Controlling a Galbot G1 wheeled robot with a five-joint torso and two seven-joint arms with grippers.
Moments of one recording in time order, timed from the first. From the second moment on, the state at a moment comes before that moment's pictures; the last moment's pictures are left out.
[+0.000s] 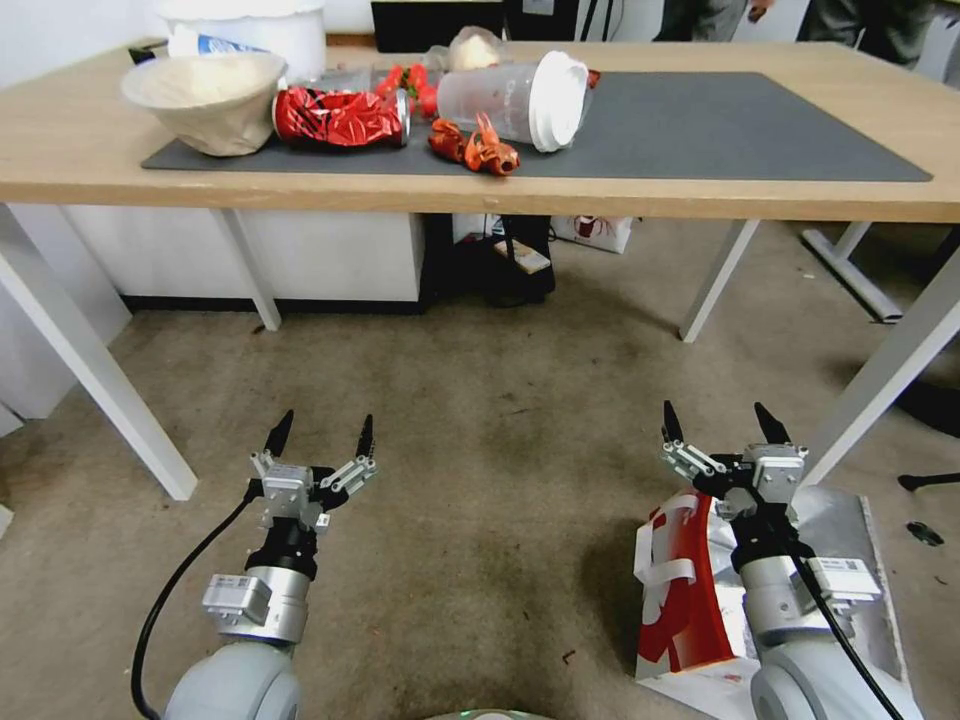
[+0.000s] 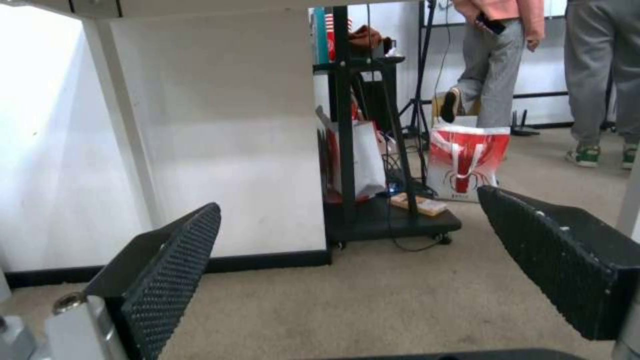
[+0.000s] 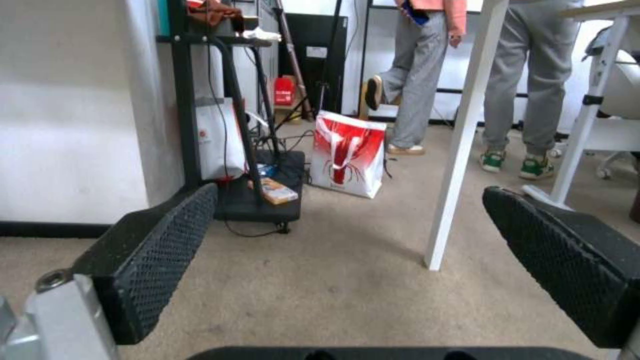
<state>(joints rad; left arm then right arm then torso) 1.68 -1.34 -0.48 -2.20 -0.15 -0.13 -0.10 -1.71 1.41 0.61 2.33 0.12 -0.06 0.09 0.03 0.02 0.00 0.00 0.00</state>
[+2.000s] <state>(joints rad) 1.66 -1.34 -0.49 -2.11 -0.19 -0.20 -0.16 -1.67 1.22 0.97 1.82 0.13 0.00 0.03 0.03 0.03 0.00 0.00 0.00</state>
